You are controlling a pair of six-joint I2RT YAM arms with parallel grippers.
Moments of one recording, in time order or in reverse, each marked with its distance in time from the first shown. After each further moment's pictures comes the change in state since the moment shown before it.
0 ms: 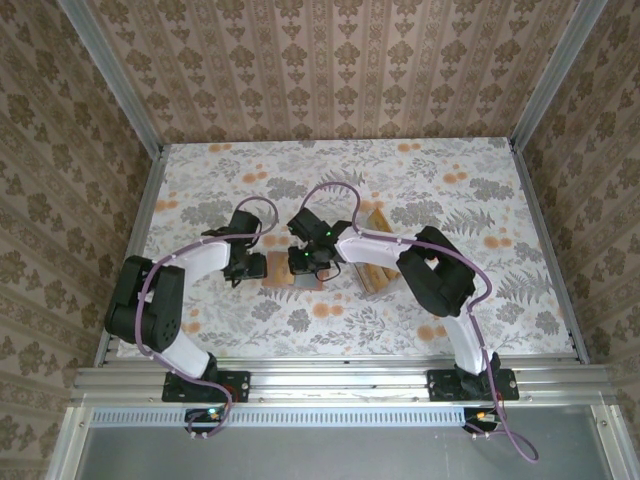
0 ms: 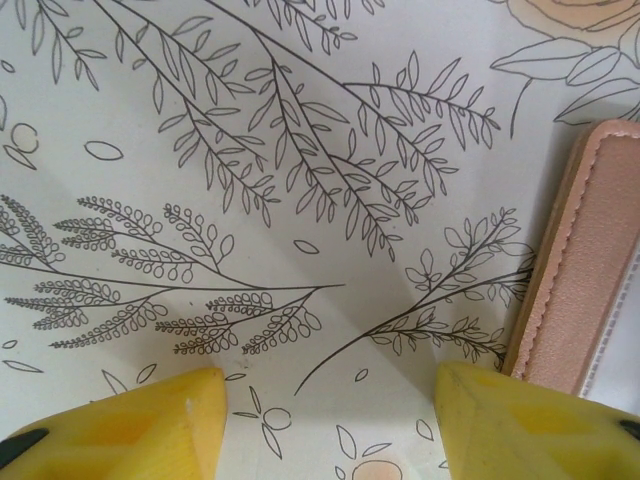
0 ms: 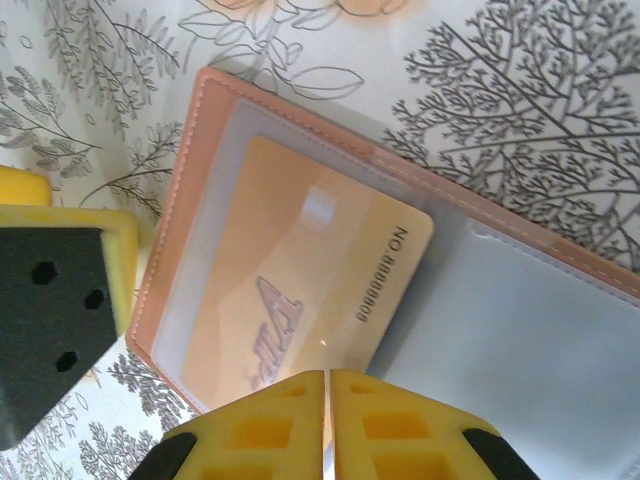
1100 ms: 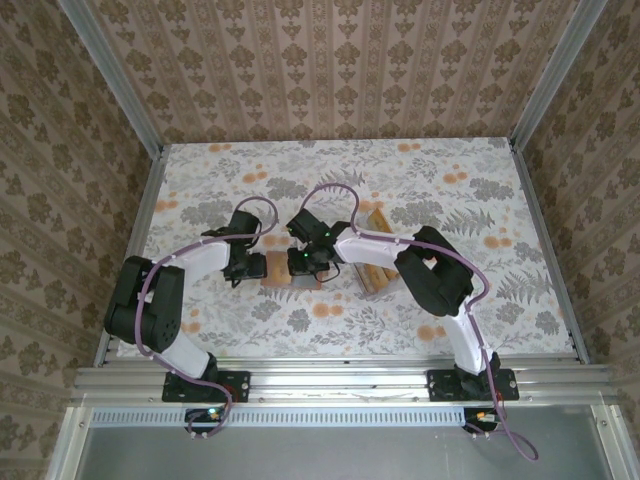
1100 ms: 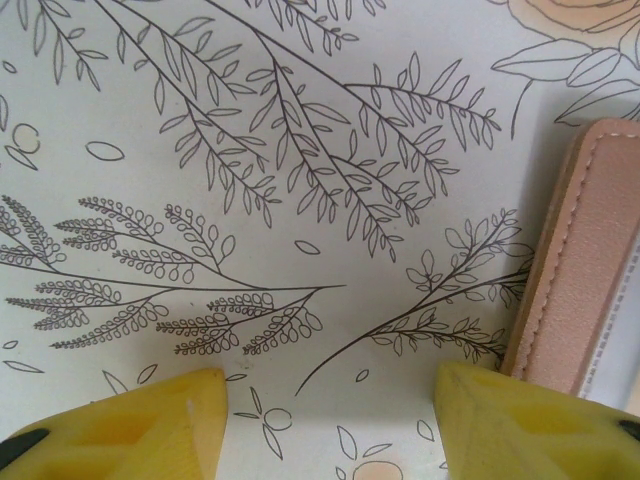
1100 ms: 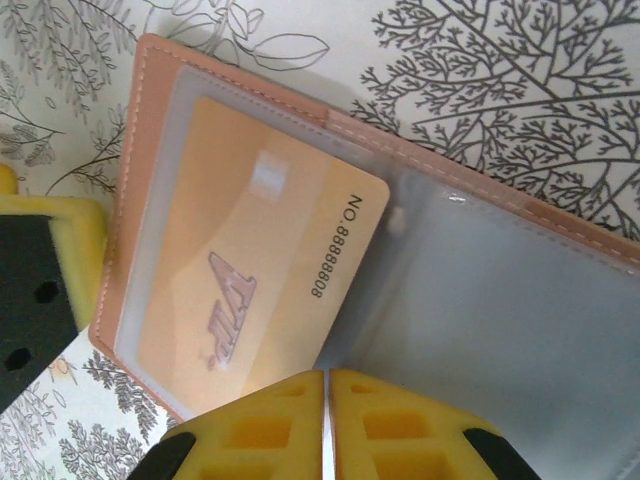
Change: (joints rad) left arm -0.001 -0.001 -0.002 0.002 0.000 0.000; right arm -0.010 0.003 -0.026 0.000 -0.013 0.010
